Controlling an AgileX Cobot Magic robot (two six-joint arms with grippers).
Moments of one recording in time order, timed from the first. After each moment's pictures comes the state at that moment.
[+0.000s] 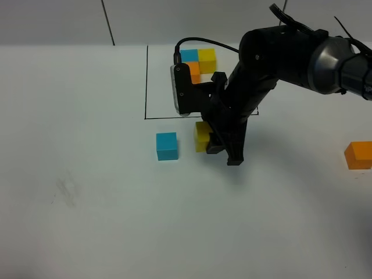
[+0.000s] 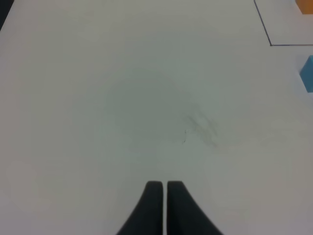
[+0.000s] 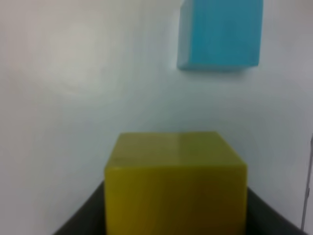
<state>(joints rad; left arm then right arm) 0.00 -0.01 -0.51 0.01 1.07 -0.01 0.54 2.00 -1.49 0.26 0.87 -1.25</state>
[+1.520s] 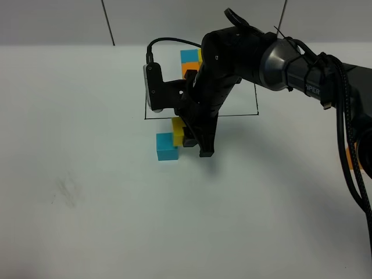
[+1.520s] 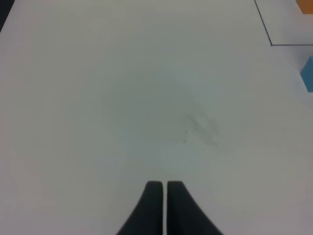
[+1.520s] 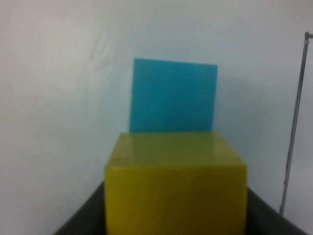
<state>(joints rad) 0.00 -0.01 -0.51 0.02 1.07 -0.01 0.59 2.20 -1.73 0.21 0.90 -1.19</state>
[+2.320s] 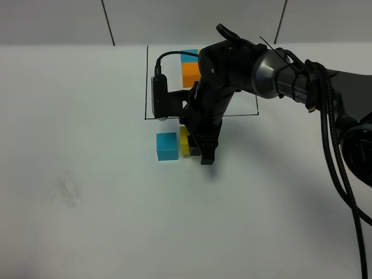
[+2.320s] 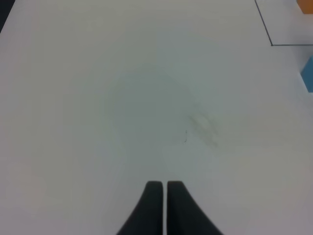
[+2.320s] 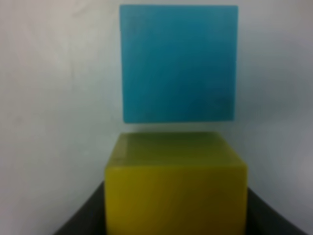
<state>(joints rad) 0.00 -0.01 -0.51 0.02 1.07 -0.01 0.59 2.26 -1.73 0.15 0.90 -1.08</state>
